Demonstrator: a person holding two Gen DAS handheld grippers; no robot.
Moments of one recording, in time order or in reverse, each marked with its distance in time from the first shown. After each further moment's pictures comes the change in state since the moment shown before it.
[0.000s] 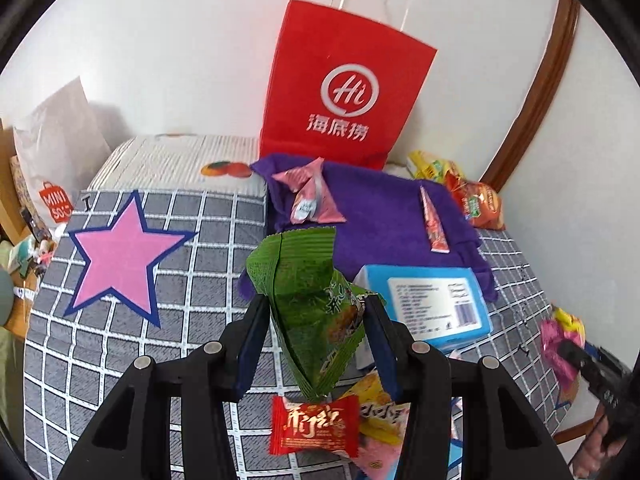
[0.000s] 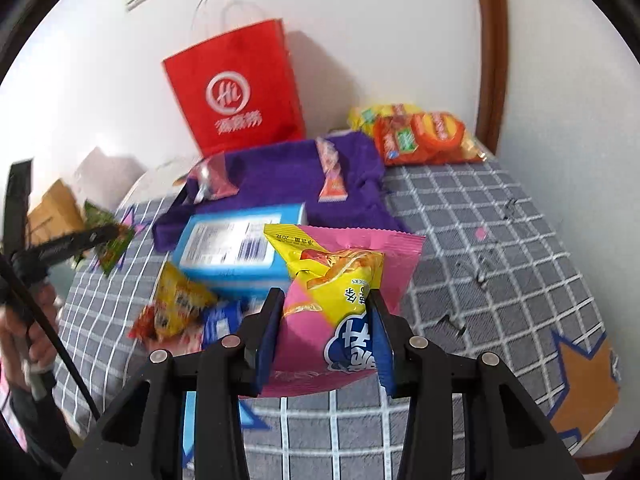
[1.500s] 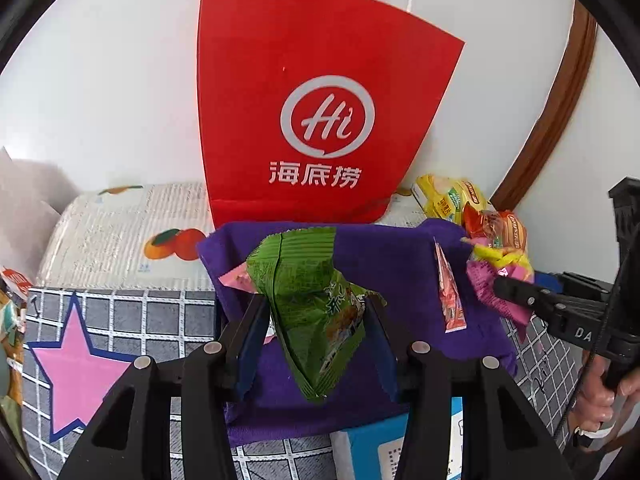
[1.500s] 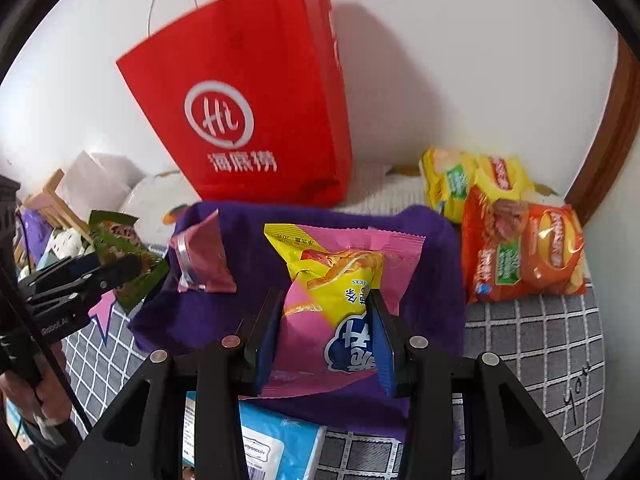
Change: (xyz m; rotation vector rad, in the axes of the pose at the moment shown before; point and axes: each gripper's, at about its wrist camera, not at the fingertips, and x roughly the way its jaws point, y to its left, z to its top) left arm 0.101 -0.030 0.108 0.064 0.038 0.014; right arm 0.173 0.040 0.175 -0.177 0.201 0.146
